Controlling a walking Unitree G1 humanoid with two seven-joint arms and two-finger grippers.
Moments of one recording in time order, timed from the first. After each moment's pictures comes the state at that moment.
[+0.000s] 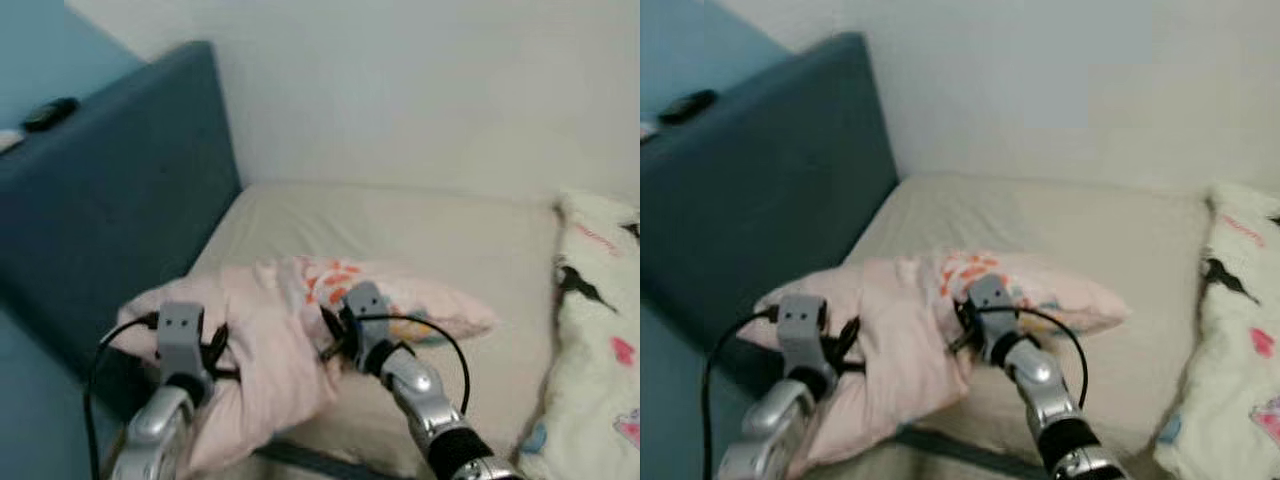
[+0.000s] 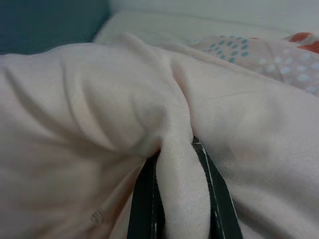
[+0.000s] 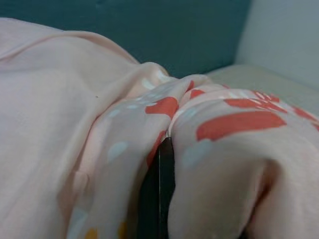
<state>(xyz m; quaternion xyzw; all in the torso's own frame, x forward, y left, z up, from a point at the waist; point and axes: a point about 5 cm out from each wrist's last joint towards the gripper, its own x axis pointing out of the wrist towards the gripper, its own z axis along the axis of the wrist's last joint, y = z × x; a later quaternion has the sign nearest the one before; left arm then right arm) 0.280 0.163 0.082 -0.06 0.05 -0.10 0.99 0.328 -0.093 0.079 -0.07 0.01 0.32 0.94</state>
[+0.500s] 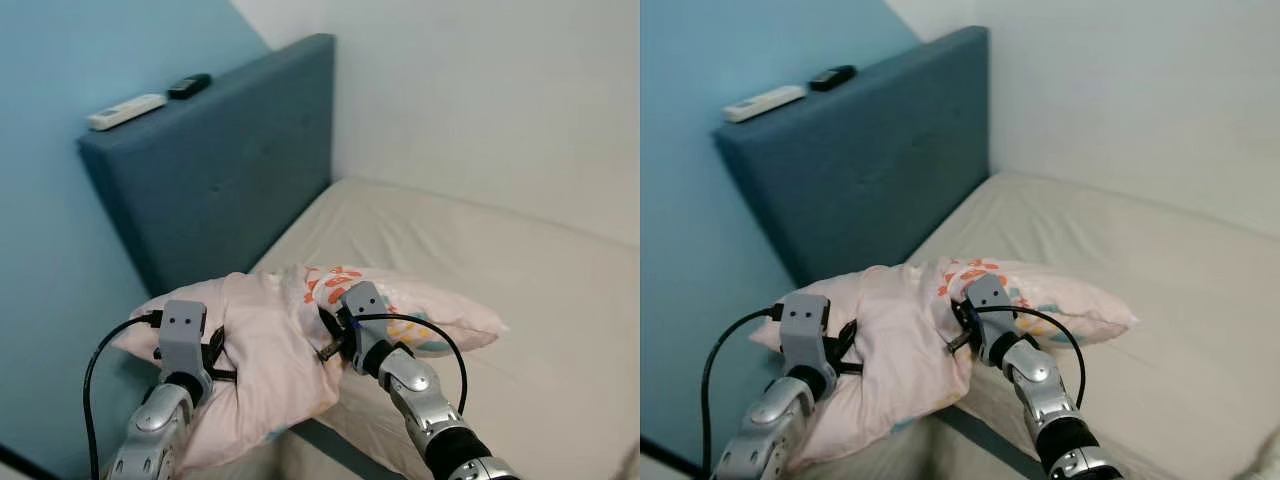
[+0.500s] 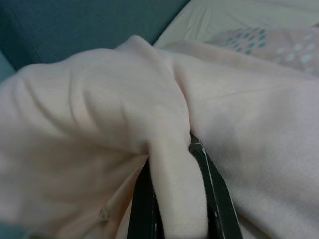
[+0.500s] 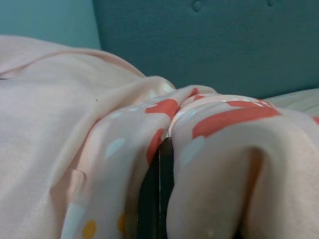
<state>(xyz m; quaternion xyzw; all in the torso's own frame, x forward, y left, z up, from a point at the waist) 0.282 0.164 0.077 -0.04 0.07 -0.08 0.99 0.327 -0.091 0.078 -0.07 0.01 0.32 0.94</state>
